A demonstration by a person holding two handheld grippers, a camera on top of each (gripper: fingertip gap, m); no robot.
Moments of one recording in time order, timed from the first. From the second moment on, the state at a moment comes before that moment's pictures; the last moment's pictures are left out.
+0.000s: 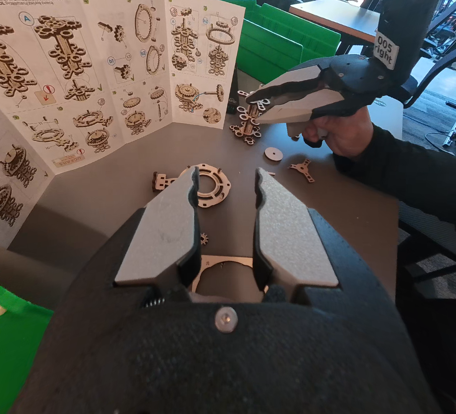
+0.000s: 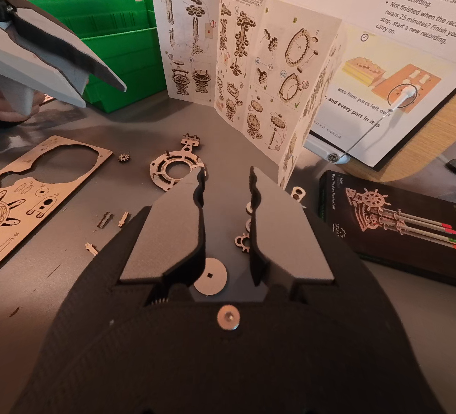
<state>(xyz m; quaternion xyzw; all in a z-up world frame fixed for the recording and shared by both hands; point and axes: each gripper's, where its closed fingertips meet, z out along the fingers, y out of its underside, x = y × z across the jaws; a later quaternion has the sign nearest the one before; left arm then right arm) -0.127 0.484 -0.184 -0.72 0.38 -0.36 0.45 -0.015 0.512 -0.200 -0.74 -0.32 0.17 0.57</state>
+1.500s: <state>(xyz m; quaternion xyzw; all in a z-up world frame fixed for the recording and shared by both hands) -0.130 0.487 -0.182 -0.73 0.37 -0.35 0.46 -0.013 0.513 -0.199 -0.74 -0.31 0.17 0.57</state>
